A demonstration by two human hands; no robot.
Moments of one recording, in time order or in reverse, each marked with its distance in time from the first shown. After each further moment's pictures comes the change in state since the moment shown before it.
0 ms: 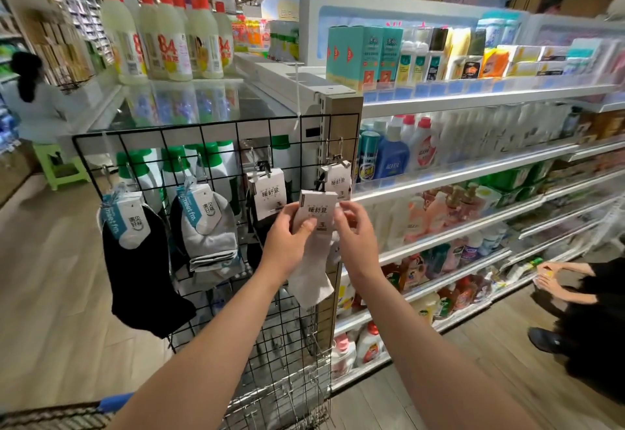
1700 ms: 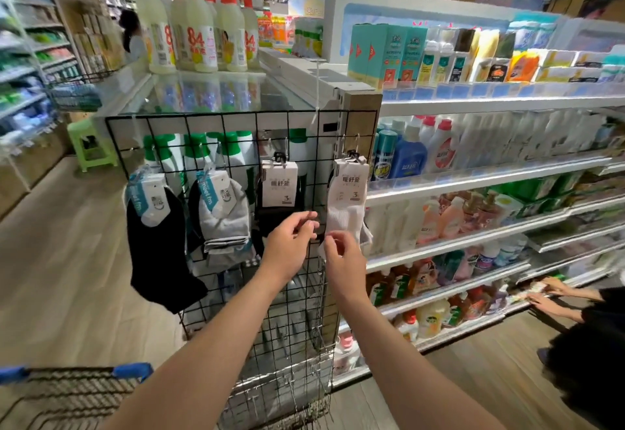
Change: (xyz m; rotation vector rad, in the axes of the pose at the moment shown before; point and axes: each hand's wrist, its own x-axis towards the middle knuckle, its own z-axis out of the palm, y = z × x) left_hand -0.027 -0.004 -0.012 0.034 -0.017 0.014; right_hand -0.040 0.025 0.023 -0.201 -0.012 0.008
